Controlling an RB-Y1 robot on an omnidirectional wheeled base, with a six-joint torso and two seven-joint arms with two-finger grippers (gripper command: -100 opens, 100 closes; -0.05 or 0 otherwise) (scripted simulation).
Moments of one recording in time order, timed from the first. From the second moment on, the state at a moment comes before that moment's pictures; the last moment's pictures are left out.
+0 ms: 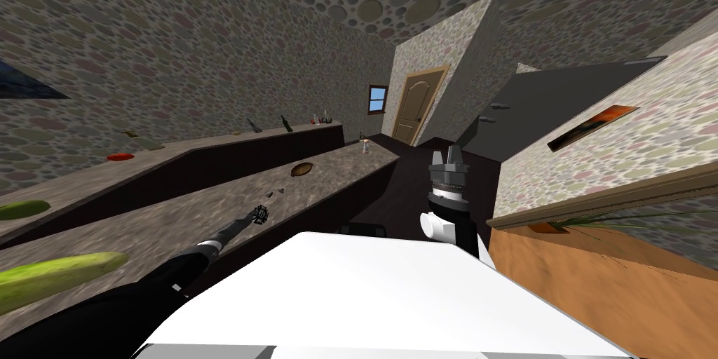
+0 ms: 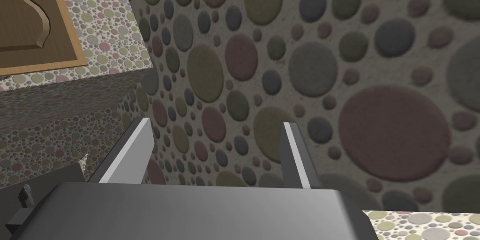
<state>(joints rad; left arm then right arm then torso) 1.09 0.73 0.39 -1.93 0.00 0.09 -0.25 0.46 -0.04 -0.04 -2.29 -0.02 -0.49 0.10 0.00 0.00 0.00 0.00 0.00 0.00</state>
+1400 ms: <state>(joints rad) 1.13 0.78 0.51 -1.99 0.03 0.14 -0.15 0.46 -0.04 -0.03 -2.29 -0.02 -0.49 0.10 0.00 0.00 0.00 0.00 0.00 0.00</state>
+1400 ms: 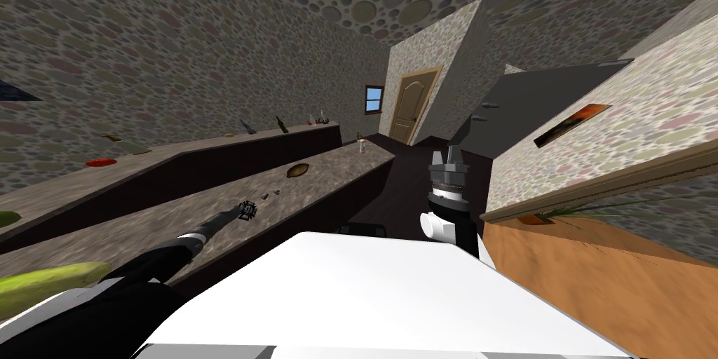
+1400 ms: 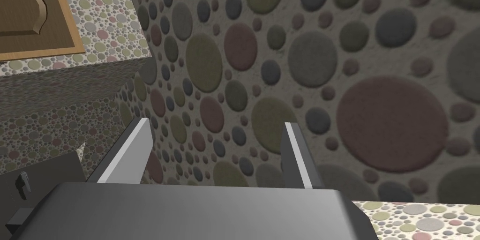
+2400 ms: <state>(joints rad) 1.19 0.86 0.71 -2.01 0.13 0.28 0.01 0.46 -0.04 -0.04 -2.29 -0.02 -0.49 0.10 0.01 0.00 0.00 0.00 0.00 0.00</state>
